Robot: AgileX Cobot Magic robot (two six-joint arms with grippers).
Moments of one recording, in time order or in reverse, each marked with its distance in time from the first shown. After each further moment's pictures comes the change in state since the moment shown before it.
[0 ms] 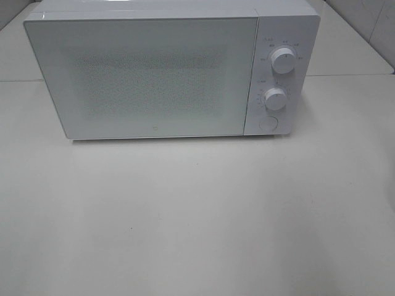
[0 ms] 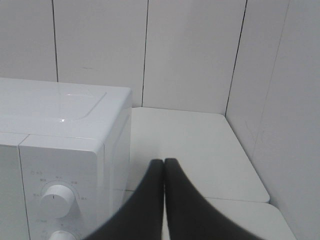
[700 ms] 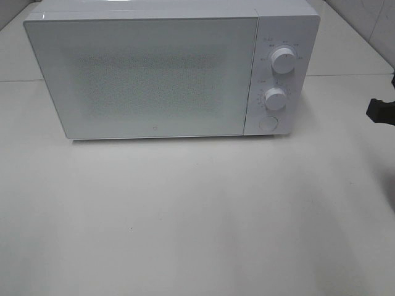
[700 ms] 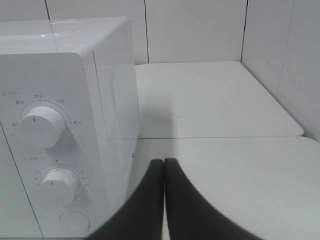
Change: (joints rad) left arm 0.000 0.000 0.000 0.000 0.000 0.000; right arm 0.000 0.499 0.201 -0.012 -0.598 0.131
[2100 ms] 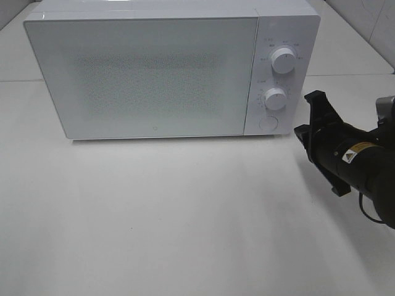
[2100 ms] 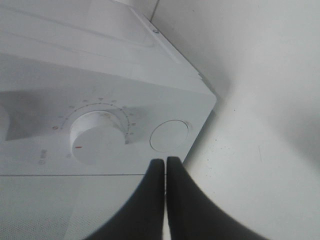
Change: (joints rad) left arm 0.000 0.000 0.000 0.000 -0.001 0.000; right arm 0.338 0.531 -0.199 0.270 -0.037 1.144
